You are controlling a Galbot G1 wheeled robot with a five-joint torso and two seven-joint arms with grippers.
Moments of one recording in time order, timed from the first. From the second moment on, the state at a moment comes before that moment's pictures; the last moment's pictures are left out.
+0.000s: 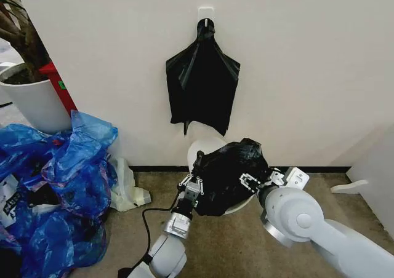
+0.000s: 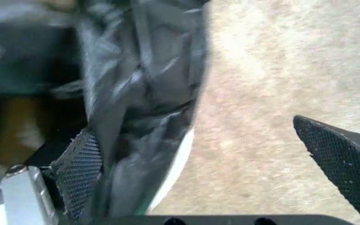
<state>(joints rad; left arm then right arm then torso) 1.24 -1.30 0.03 -1.77 0.25 -0.26 -0.35 -0.85 0.77 -0.12 2.30 1.72 -0.03 1.52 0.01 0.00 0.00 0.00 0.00</state>
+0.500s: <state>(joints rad) 1.23 -1.30 -0.01 -1.80 0.07 -0.18 -0.36 -0.97 0.74 -0.07 2.32 1.67 -0.07 1.51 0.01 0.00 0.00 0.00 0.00</state>
